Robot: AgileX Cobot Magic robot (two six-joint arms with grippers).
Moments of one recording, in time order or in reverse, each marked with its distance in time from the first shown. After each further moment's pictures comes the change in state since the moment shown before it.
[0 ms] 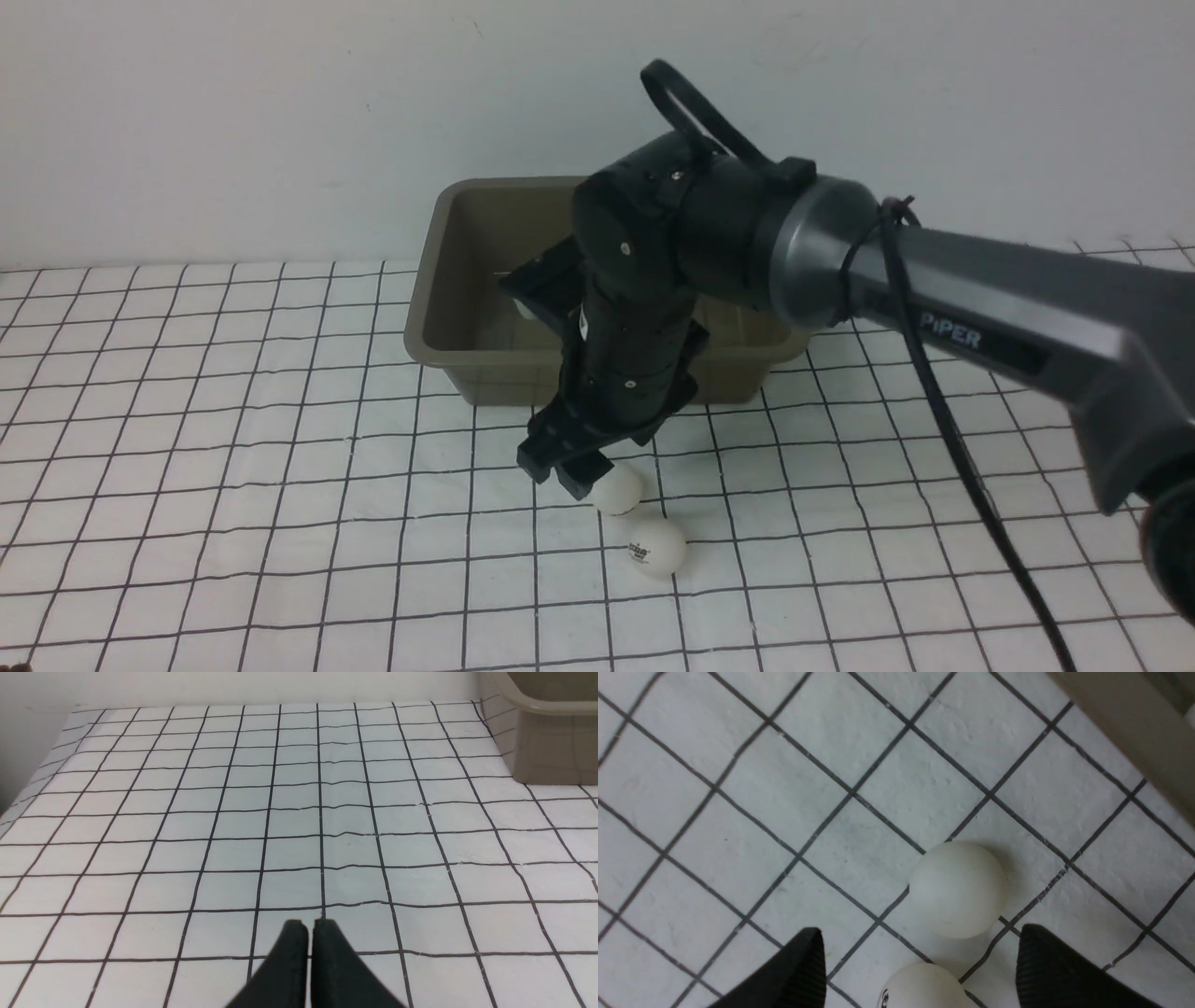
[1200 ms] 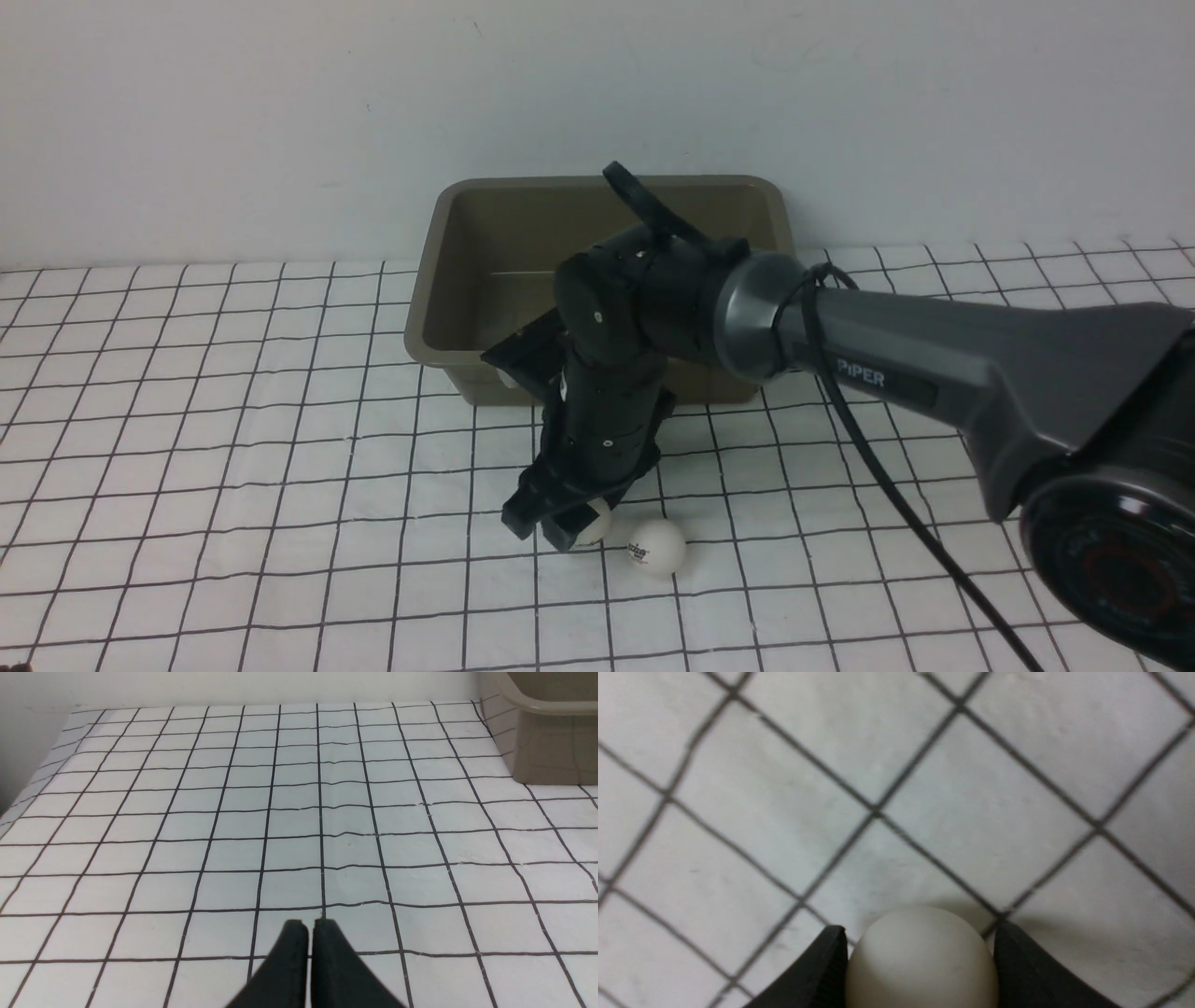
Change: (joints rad) right arm 0.001 0.131 0.002 0.121 -0.073 -0.101; left arm 0.000 0.000 0.000 0.000 0.000 0.000
